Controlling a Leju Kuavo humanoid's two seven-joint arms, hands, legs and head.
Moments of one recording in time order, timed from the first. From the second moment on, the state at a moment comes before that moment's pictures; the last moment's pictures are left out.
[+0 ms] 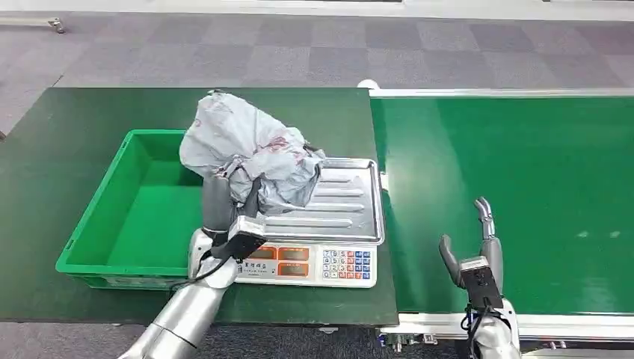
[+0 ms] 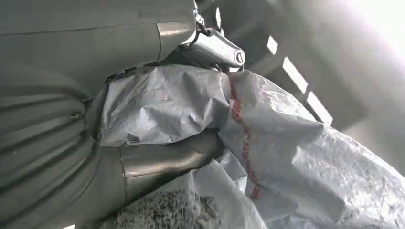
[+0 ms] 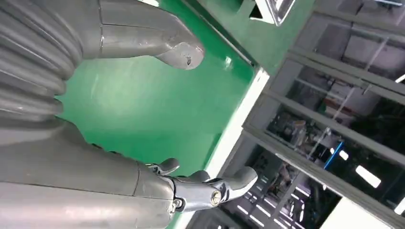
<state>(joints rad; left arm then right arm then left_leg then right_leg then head) -0.41 -0.12 -0.39 -1.01 -0.47 0.67 -0.68 -0.07 -0.12 0.00 -1.20 0.32 -0.35 -0.70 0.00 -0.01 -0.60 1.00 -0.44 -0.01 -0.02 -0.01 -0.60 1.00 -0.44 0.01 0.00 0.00</state>
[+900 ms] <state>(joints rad) -0.42 -0.06 -0.13 -0.91 -0.55 0.60 -0.25 -0.01 -0.13 0.04 -1.23 0.43 -0.43 -0.68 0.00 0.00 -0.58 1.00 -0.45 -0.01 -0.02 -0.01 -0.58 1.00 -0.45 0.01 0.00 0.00</state>
